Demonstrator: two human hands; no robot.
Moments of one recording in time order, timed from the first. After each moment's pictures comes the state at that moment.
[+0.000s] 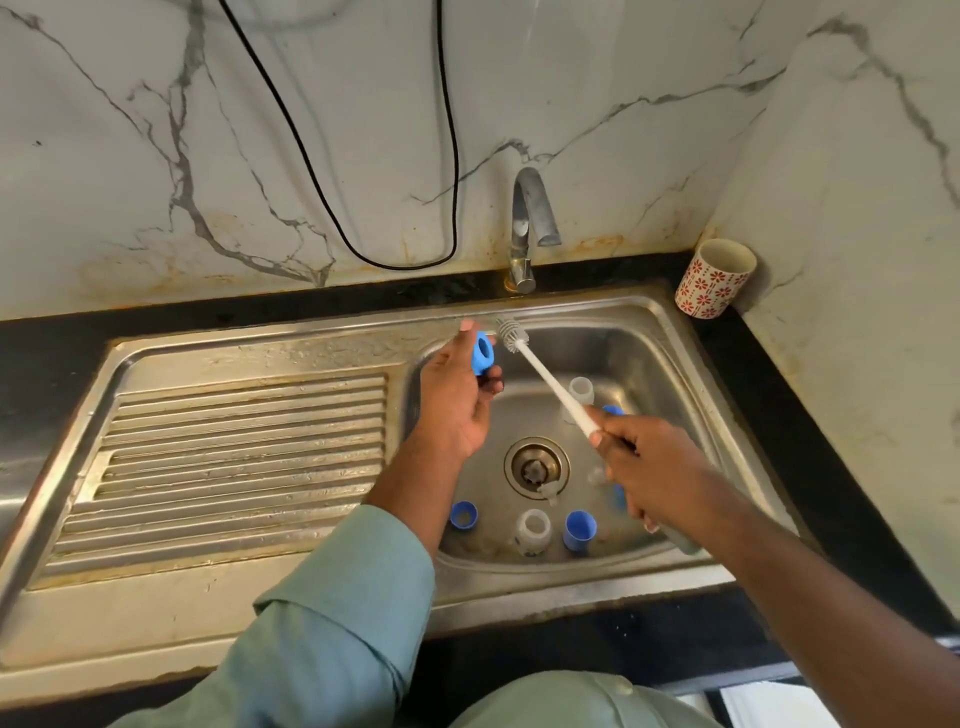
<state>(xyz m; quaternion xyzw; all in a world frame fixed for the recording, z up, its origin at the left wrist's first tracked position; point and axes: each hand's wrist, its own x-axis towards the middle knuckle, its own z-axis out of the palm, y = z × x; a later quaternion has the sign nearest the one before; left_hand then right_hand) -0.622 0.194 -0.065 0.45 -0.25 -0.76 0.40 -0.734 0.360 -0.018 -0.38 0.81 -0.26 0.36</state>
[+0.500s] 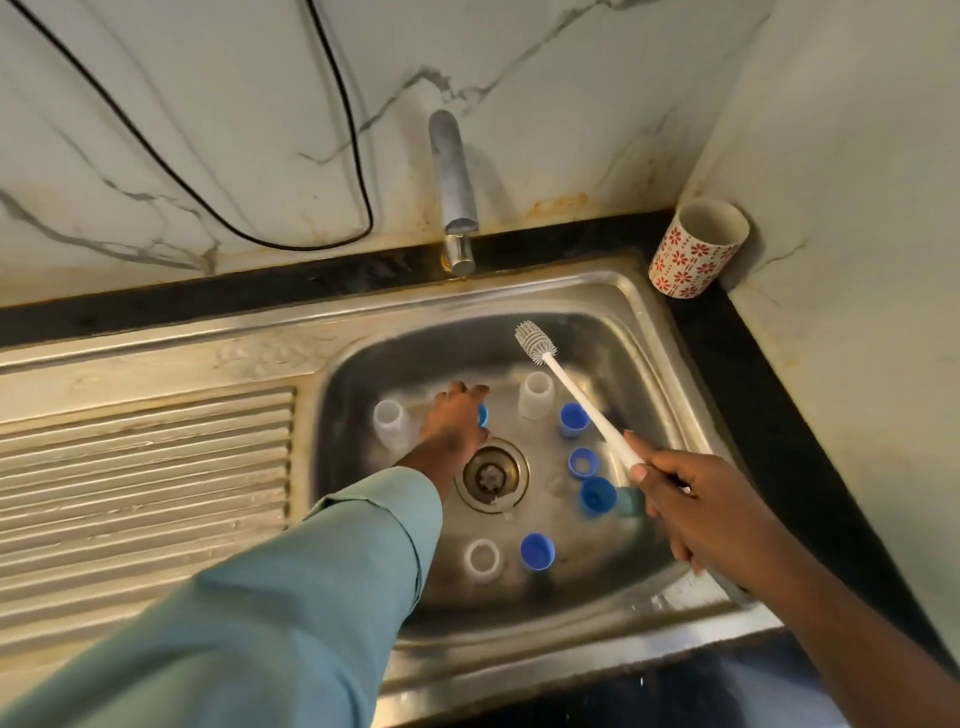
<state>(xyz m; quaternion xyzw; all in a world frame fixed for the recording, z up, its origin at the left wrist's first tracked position) -0.710 0.141 -0.238 0.47 -0.84 -0.27 -0.08 -0.841 0.372 -0.077 -0.31 0.80 -0.32 0.40</state>
